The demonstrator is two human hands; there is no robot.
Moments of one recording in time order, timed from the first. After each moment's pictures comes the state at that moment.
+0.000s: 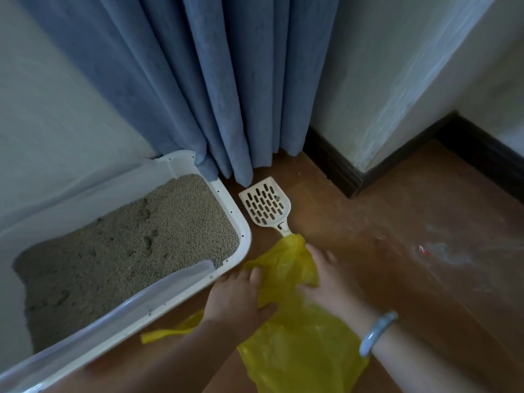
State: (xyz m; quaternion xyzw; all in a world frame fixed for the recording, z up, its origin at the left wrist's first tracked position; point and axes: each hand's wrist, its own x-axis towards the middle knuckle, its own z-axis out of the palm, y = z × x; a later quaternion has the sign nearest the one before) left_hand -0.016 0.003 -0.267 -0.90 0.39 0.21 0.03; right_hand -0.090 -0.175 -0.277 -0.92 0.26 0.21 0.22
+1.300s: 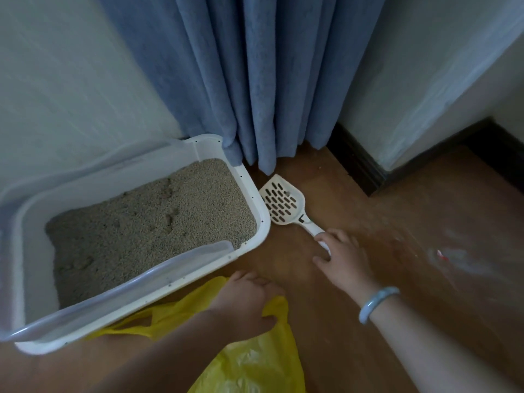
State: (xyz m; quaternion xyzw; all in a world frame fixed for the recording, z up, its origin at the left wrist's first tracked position) left_hand -0.023 0.032 -0.269 -0.83 0.47 0.29 -0.04; right_hand -0.072 -0.185 -0.297 -0.95 0.23 0.12 0.19
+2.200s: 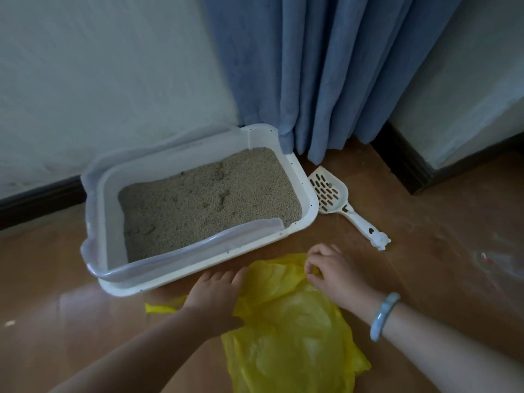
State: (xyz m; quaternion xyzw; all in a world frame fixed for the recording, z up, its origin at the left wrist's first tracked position) left_hand -0.031 0.154 -0.265 -0.89 0.33 0.29 0.11; right_hand -0.081 -0.087 -0.281 -0.96 0.02 0.13 0.24
